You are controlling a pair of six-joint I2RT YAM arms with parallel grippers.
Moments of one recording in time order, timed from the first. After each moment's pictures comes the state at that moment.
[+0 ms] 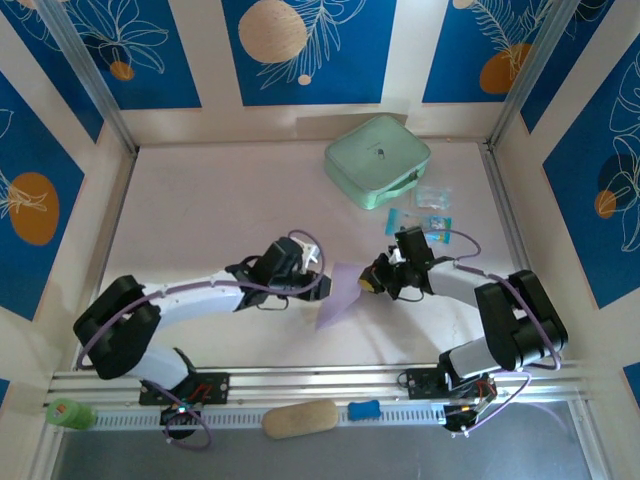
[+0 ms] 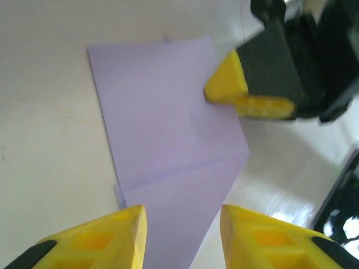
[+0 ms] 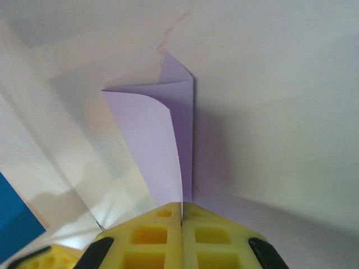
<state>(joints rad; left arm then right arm) -0.92 1.46 0.74 -0.07 0.21 -0.57 0.34 1.43 0.53 -0.11 -0.58 1.14</state>
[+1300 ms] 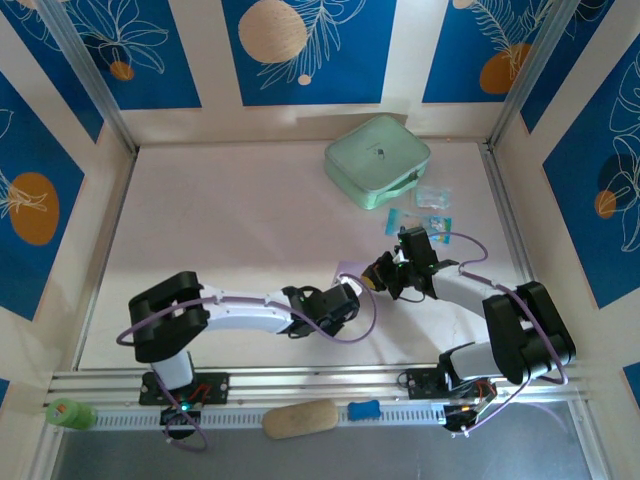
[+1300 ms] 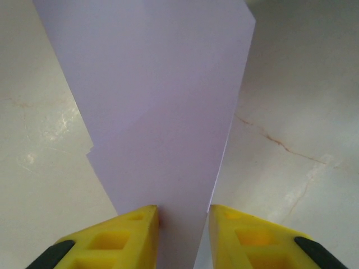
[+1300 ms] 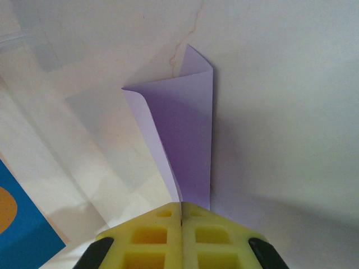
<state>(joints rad) -1.23 1.73 0.96 -0.33 -0.29 -0.36 0.34 1.36 0.52 -0.11 -0.54 1.22</state>
